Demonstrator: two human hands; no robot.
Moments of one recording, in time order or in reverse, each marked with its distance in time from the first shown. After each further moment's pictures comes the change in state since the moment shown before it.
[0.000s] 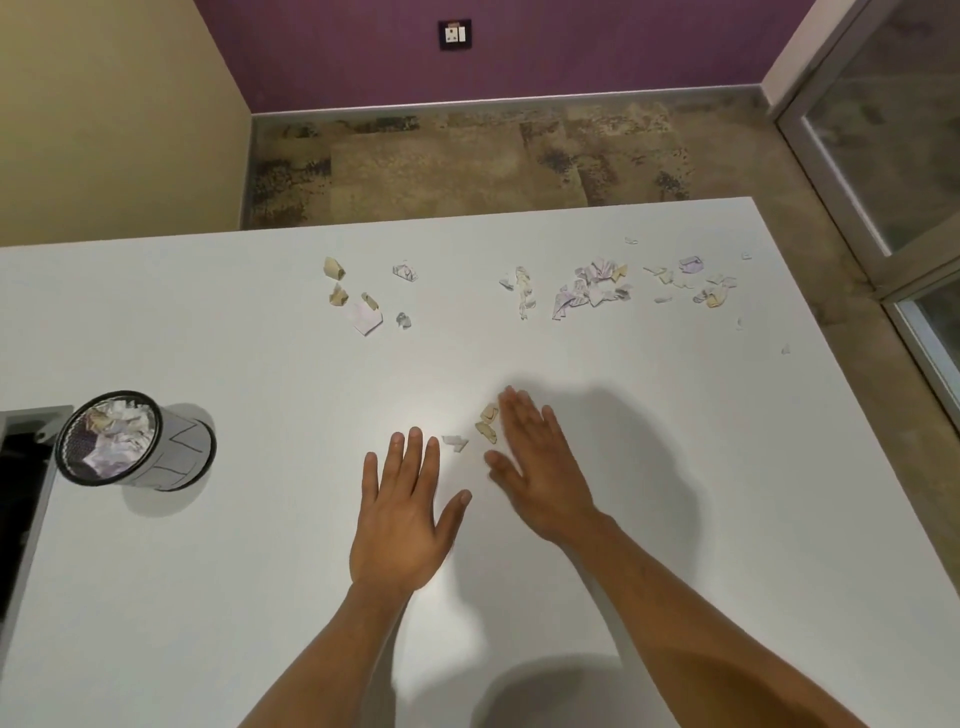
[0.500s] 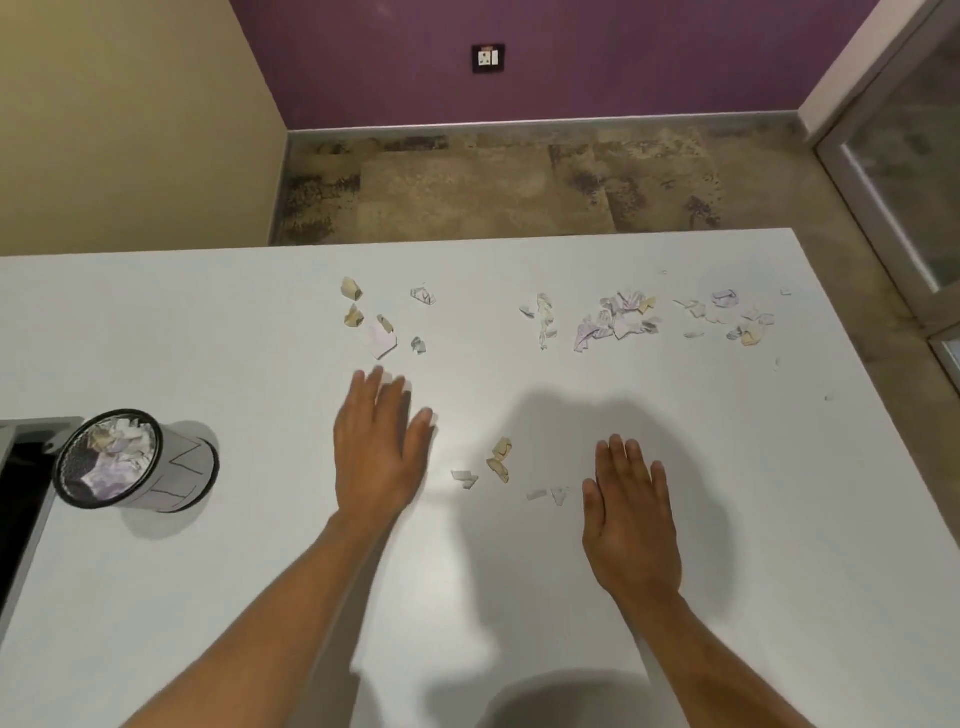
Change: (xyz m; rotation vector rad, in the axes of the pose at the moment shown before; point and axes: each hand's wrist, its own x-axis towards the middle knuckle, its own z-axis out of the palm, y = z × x) left_hand 0.097 -0.031 -0.032 -0.296 0.362 -0.161; right_hand -0.026 0.048 -0.020 -0.332 0.088 0.347
